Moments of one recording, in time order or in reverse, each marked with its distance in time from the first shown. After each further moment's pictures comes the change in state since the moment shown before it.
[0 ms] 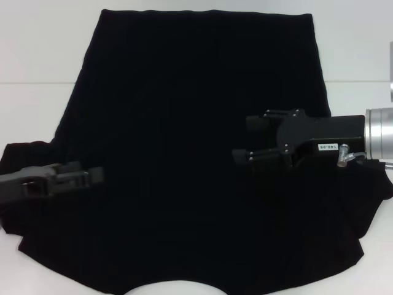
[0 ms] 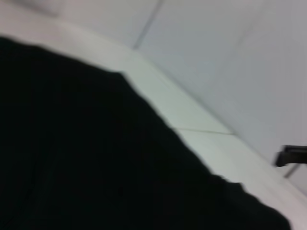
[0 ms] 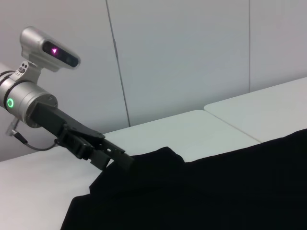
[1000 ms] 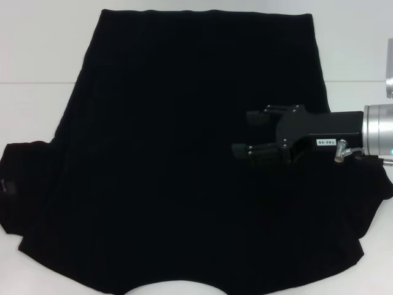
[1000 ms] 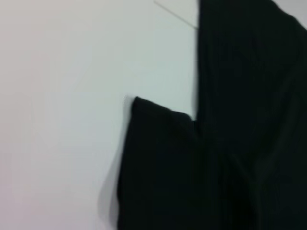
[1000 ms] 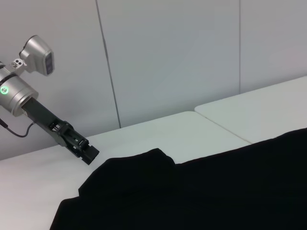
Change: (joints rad) left arm -0.012 0.053 -0.123 0.177 0.381 -0.129 -0.523; right arm 0.005 0.004 0.006 0.001 -0.001 0.031 0.000
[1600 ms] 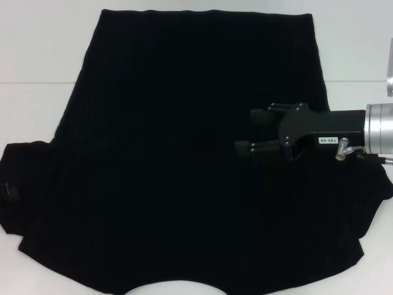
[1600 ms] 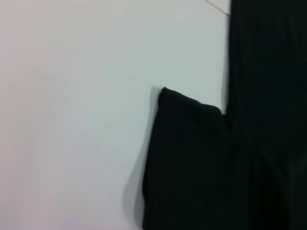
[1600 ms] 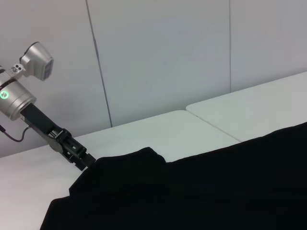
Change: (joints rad) left arm -0.038 0.012 0.007 -0.066 0.082 -0.083 -0.048; right arm -0.003 -0.002 0.002 0.000 0.000 0.018 0.002
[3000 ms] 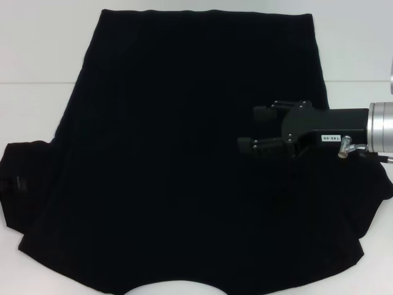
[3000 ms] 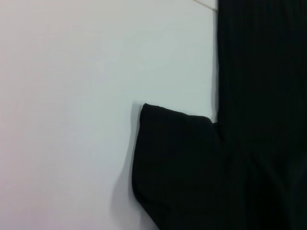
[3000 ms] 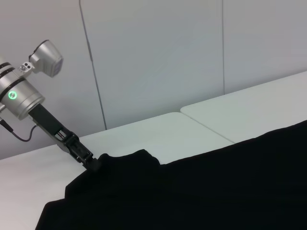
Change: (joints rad) left arm -0.044 0.003 0.145 -0.014 0.019 -0.076 -0.038; right arm -0.003 -0.002 0.013 0.000 0.001 0.004 0.001
